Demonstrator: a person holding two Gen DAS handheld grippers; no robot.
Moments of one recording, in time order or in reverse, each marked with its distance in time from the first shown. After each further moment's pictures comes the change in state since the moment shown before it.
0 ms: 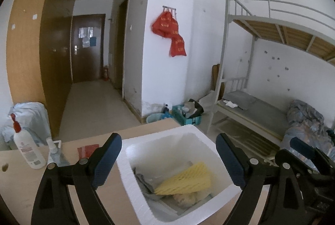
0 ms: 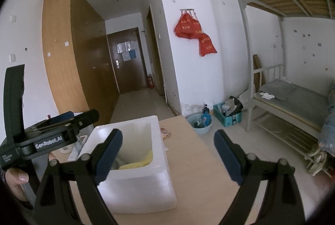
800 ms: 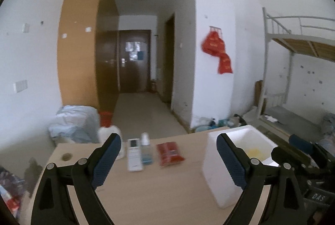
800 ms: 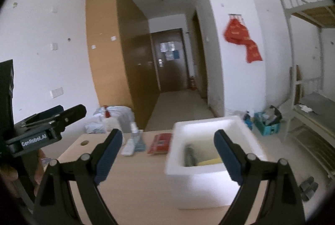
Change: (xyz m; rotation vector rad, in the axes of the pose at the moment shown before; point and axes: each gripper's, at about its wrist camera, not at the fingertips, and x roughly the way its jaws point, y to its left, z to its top) left arm -0.167 0.106 -0.033 -0.045 -0.116 0.323; right arm -0.026 0.124 -0.010 -0.105 -0.014 0.299
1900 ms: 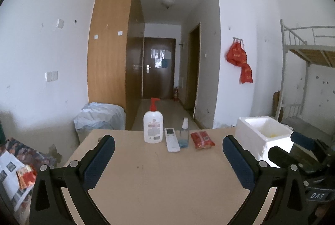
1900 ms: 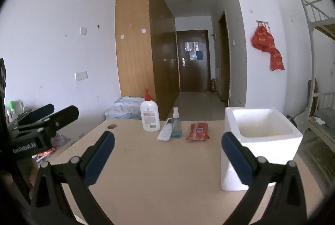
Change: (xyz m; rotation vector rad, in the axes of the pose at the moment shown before) left arm -0.102 0.059 -0.073 -0.065 -0.075 0.151; right arm -0.025 0.083 -0.051 -0.120 0.004 0.108
